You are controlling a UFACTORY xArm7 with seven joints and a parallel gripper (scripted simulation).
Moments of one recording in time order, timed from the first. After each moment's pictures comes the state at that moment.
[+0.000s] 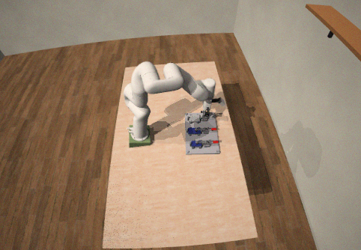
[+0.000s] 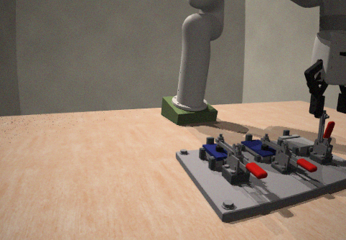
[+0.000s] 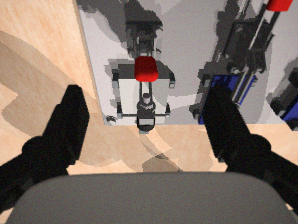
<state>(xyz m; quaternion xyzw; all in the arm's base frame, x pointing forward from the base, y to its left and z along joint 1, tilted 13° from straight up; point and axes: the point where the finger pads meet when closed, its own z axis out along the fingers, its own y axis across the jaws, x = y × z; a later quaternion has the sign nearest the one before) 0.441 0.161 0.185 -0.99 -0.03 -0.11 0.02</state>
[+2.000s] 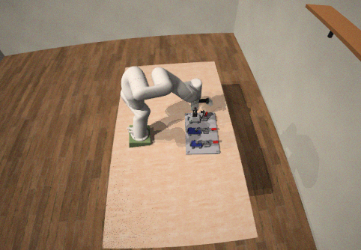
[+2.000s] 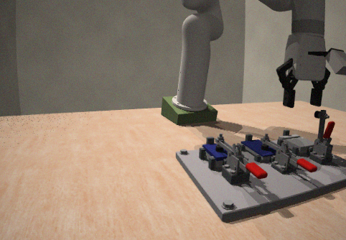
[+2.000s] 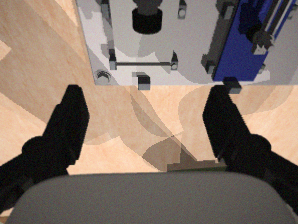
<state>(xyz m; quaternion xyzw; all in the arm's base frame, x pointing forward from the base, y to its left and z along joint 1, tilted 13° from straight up) 0.360 0.157 0.165 -0.99 -0.03 -0.11 0.02</state>
